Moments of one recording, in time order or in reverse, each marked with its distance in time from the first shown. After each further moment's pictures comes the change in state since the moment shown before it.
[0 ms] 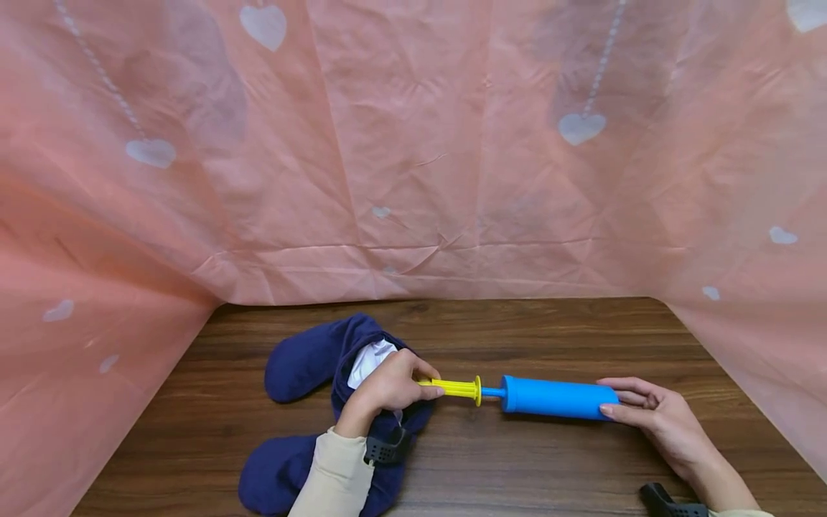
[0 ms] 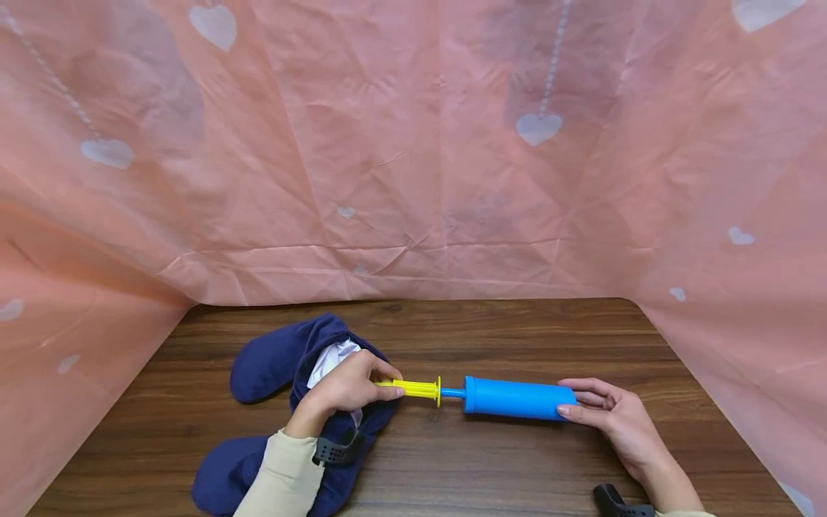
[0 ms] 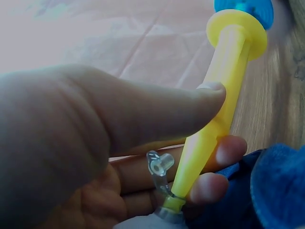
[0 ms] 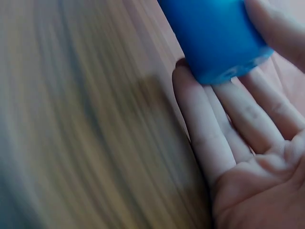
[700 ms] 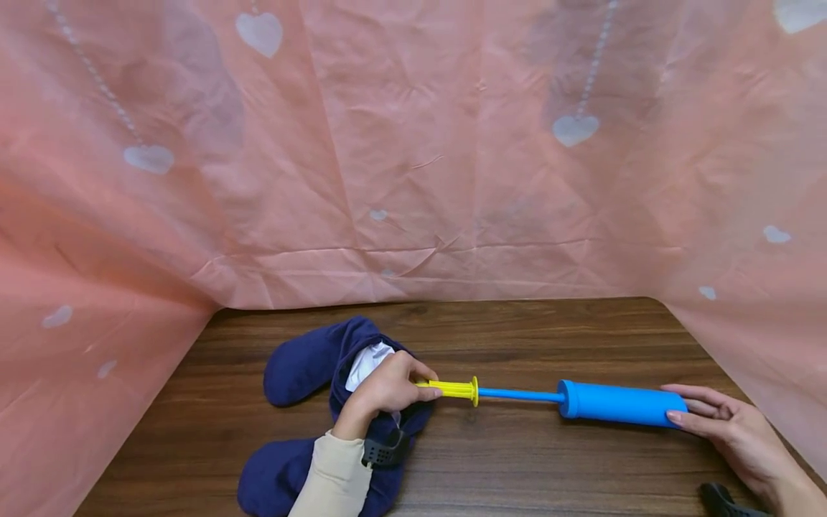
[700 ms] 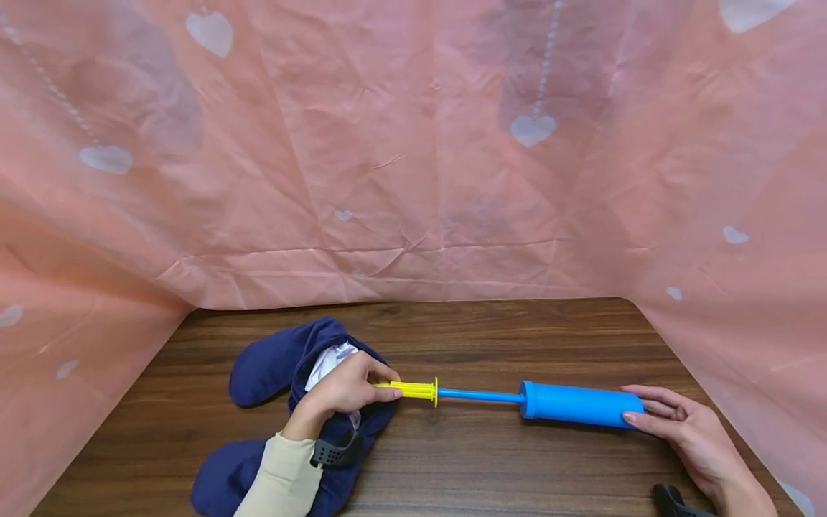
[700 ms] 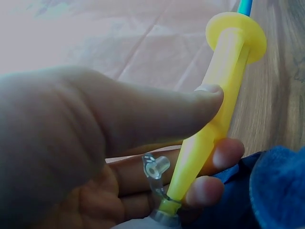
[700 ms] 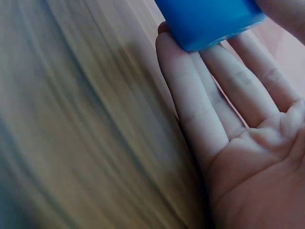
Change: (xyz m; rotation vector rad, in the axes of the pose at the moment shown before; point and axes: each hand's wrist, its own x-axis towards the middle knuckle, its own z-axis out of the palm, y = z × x) left_hand -0.001 -0.002 0.000 -0.035 0.004 -0.005; right_hand -0.022 0.028 -0.079 -0.035 0.032 0.030
